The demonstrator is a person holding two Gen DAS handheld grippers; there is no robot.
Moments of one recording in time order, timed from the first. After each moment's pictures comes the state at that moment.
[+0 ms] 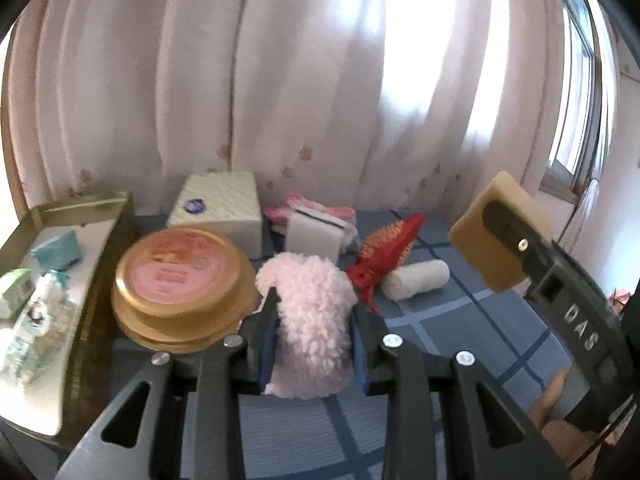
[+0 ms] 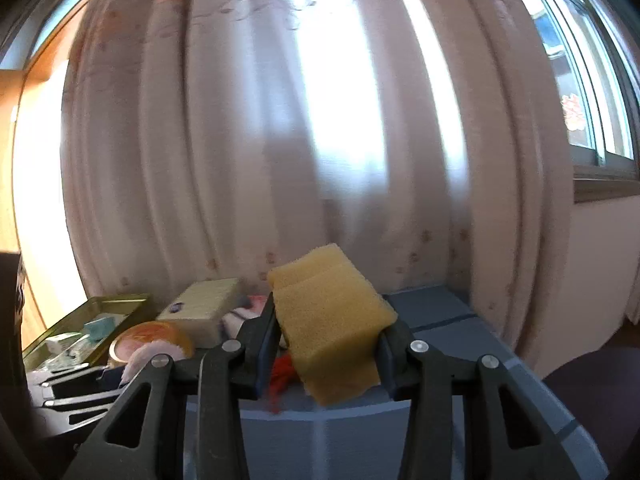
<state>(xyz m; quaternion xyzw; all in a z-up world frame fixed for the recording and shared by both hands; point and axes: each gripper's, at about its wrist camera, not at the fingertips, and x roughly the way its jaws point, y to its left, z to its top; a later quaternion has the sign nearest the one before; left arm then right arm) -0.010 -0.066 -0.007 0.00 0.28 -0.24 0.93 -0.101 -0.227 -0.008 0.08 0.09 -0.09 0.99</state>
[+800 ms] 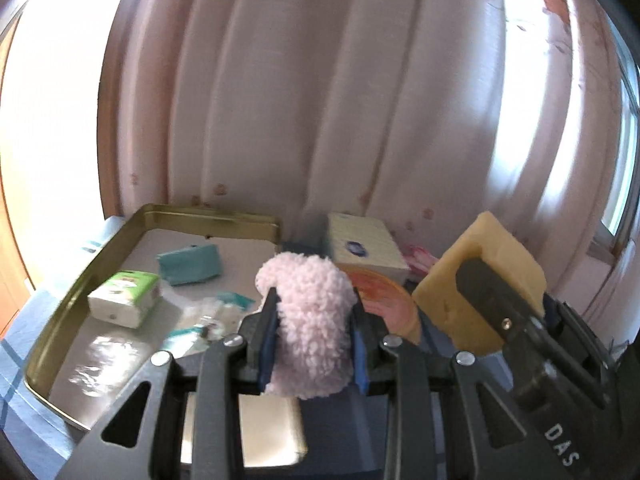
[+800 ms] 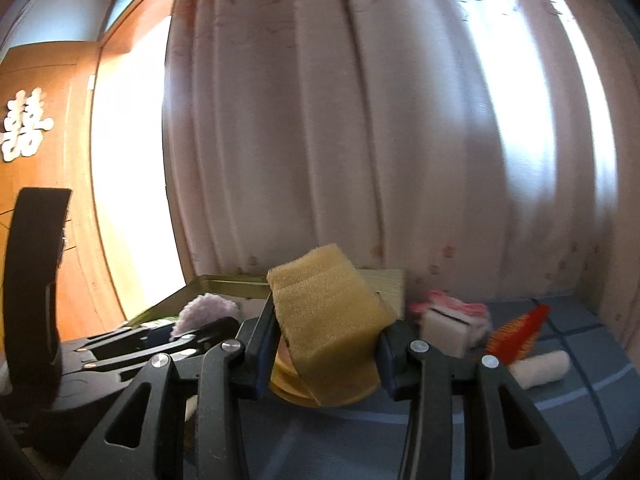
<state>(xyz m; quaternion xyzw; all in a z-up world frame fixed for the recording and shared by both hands) 0.005 0.068 0.016 -0.07 0.25 -0.14 0.96 -0.059 -0.079 0.009 0.04 0.10 0.07 0.99</state>
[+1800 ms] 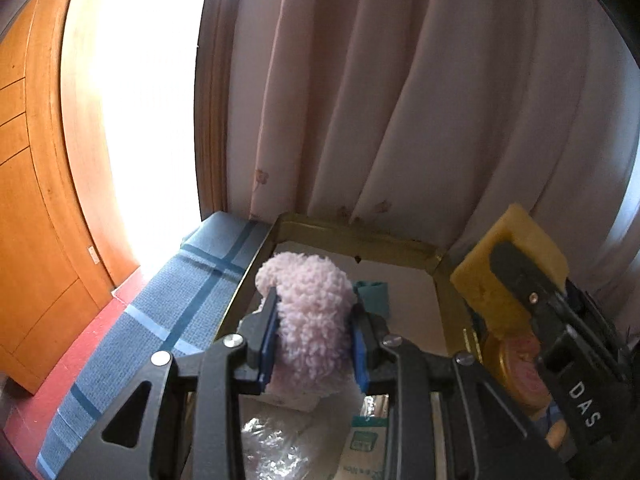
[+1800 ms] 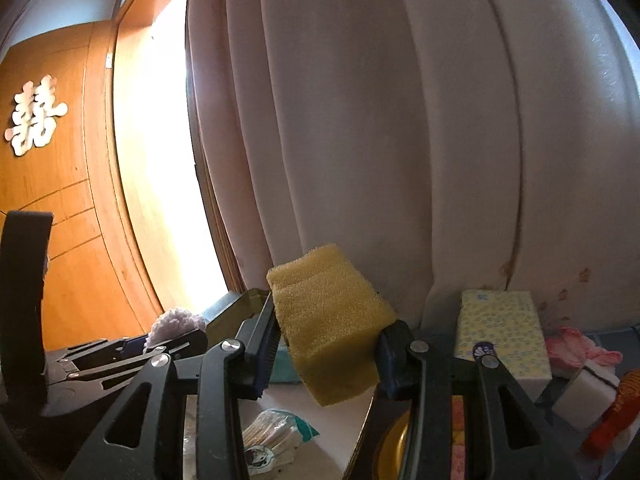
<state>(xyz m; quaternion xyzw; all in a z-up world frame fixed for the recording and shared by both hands) 0.094 0.167 0.021 -0.08 0.31 0.01 0.95 0.072 0.001 0.015 0.04 0.16 0.14 0.98</state>
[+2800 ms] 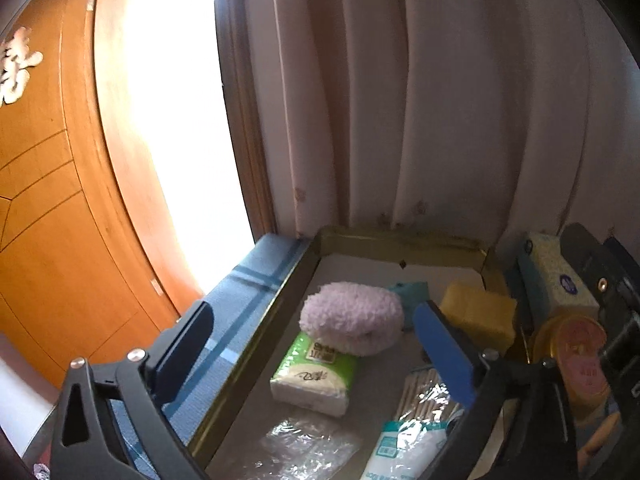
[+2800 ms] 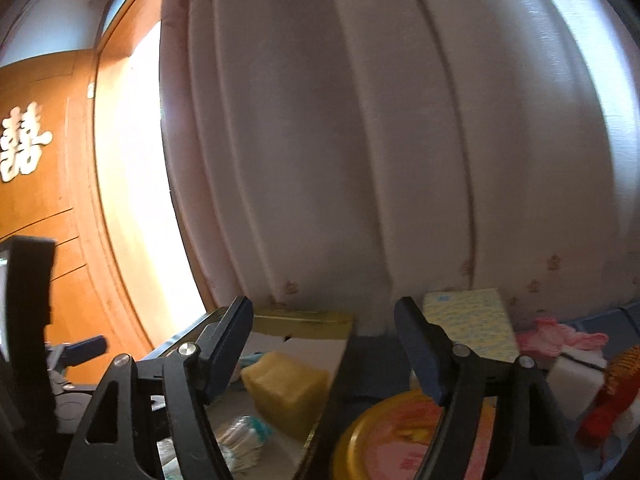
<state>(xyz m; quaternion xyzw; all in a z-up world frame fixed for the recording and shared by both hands) 0.080 0.140 0.015 0.01 0.26 0.12 0.96 0.049 -0.039 -0.001 0.08 0.10 0.10 0.99</state>
